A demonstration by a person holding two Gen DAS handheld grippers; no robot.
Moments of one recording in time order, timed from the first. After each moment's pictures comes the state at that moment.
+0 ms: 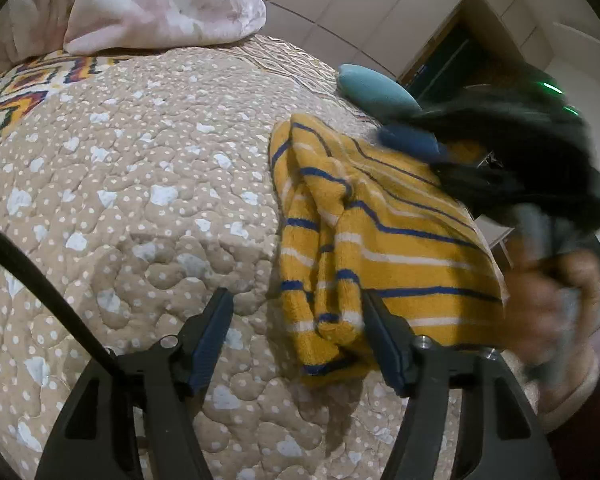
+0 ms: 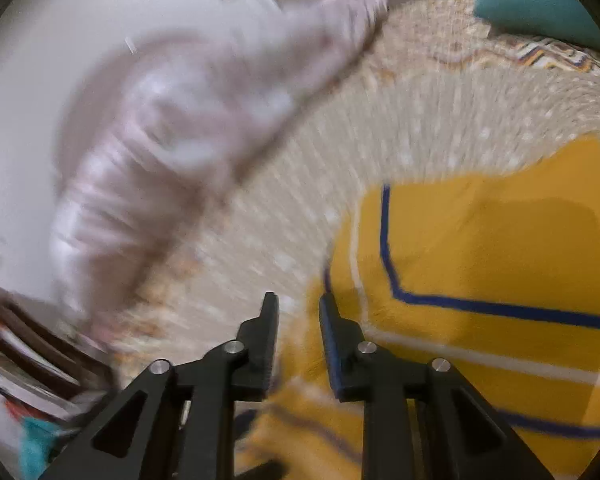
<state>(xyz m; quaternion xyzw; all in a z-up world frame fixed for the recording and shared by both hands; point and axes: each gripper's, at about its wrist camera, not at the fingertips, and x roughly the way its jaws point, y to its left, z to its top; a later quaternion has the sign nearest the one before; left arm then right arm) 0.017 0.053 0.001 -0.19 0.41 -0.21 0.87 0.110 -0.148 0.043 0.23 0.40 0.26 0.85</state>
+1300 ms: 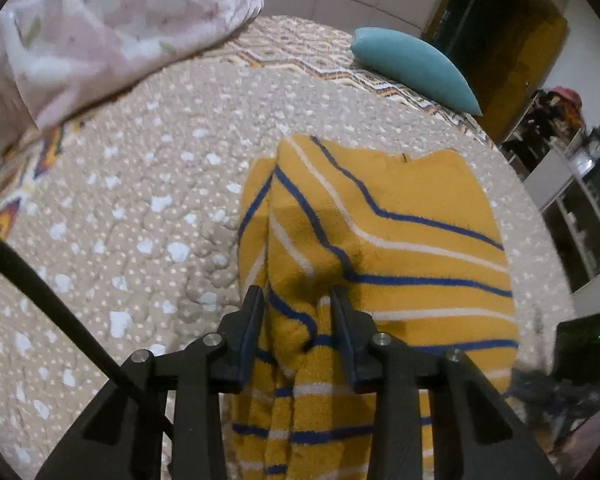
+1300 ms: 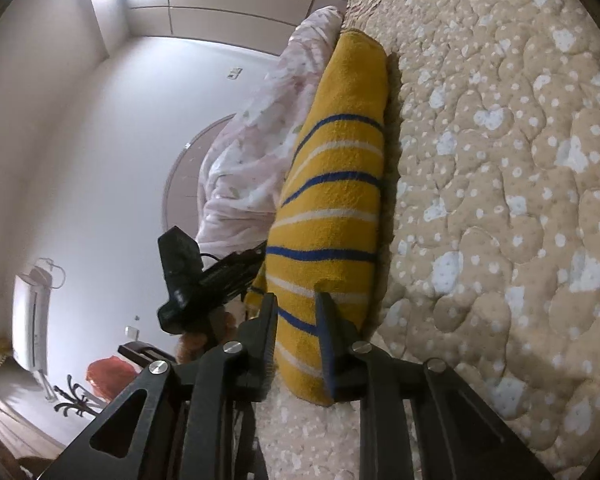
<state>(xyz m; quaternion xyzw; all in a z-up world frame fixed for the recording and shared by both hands) 0.095 -0.017 0.041 -0.05 0.46 -0.14 0.87 -0.034 -0.325 -0.071 0.48 0.33 0.36 0.73</state>
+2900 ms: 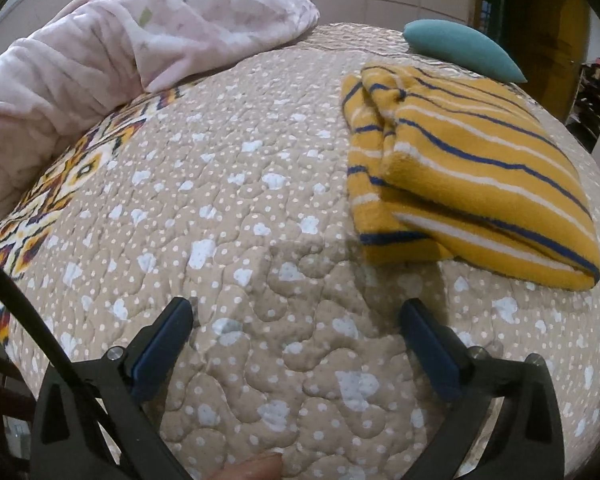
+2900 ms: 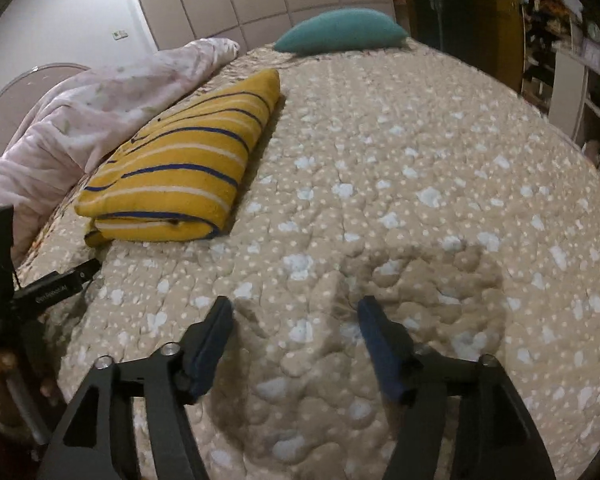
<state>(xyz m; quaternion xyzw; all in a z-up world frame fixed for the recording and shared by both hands) -0.036 0.016 -0.001 0.02 0.44 0.00 0.90 -0.173 -0.251 -0.021 0.14 0.39 -0.04 0.91</state>
